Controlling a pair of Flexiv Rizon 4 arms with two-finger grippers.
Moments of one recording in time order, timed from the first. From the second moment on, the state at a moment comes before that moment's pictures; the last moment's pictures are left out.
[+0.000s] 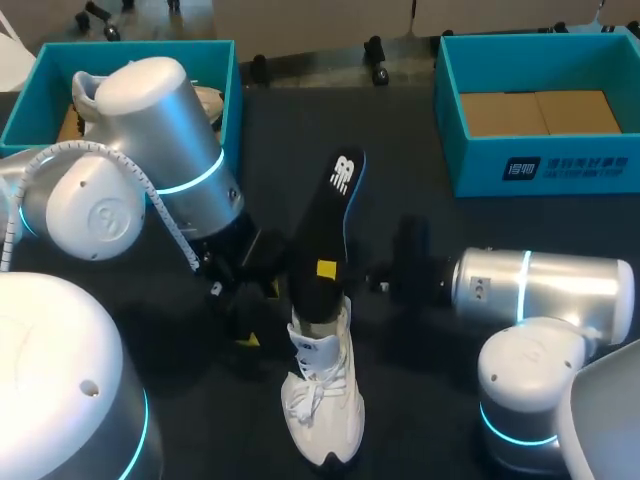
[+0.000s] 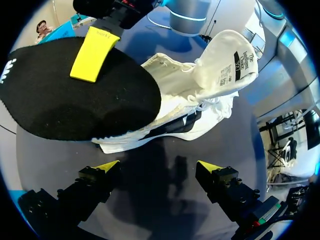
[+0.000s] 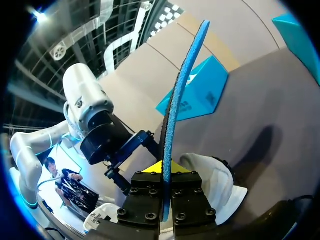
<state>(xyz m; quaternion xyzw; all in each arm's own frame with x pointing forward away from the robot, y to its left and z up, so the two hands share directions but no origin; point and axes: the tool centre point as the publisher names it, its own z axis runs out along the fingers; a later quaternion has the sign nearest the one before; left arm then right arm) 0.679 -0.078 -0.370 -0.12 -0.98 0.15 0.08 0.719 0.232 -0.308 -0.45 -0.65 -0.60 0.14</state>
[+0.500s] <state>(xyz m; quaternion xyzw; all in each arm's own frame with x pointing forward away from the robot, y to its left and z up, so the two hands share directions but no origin) 0.679 -0.078 -0.370 -0.12 -0.98 0.15 0.08 0.728 0.223 -0.300 -0.44 -0.67 -0.58 0.14</state>
